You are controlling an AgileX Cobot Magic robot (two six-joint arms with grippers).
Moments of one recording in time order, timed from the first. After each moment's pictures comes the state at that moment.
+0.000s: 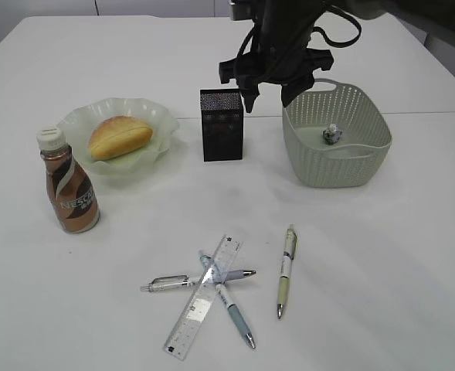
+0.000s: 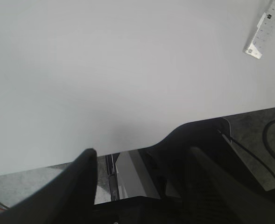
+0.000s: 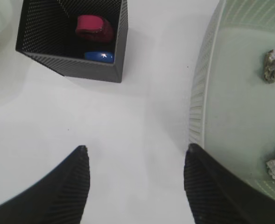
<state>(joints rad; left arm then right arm) -0.14 0.91 -0.78 -0.17 1.24 -0.07 0.42 2.32 -2.30 -0.14 1.23 0.28</state>
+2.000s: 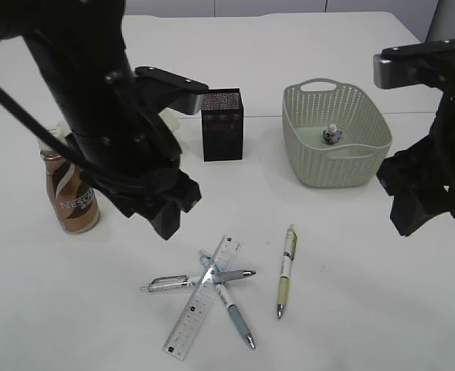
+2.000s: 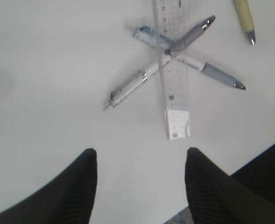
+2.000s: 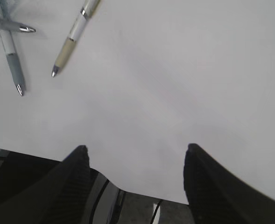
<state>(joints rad) -0.72 1.76 -1.41 0.00 1.14 -0.13 0.42 1.40 -1.17 -0.04 1.25 0.19</state>
